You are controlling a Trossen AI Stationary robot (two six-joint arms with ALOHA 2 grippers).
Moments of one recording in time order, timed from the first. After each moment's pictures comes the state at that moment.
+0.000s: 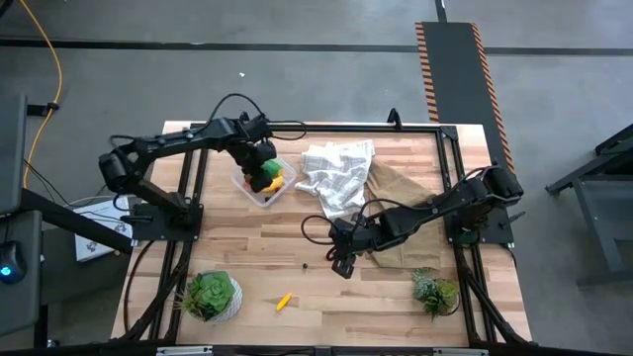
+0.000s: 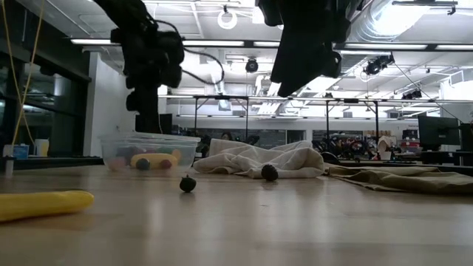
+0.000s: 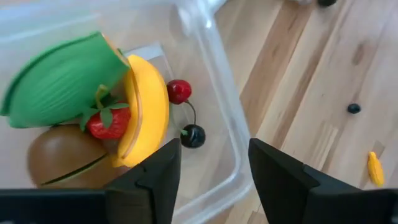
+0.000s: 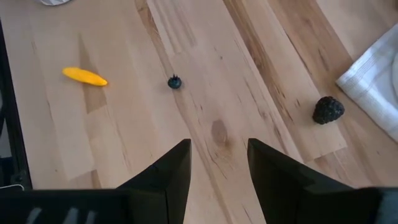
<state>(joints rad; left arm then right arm) 0.71 1.48 1.05 -0.93 0.37 0.05 0.31 1.73 1.27 -0.56 0.15 0.69</state>
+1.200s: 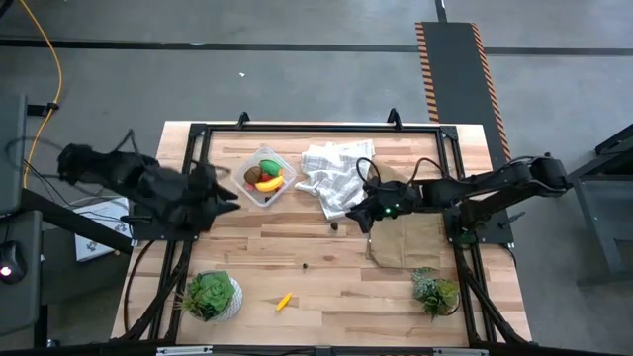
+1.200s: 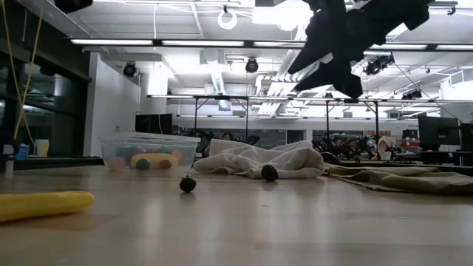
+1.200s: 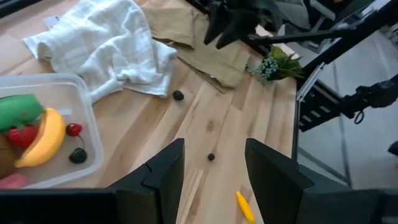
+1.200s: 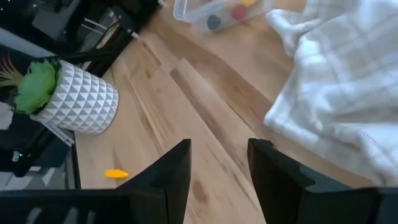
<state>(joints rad) -0.21 0.76 1.05 -0.91 -0.31 -0.77 0.07 1.27 0.74 -0.08 0.10 0.85</state>
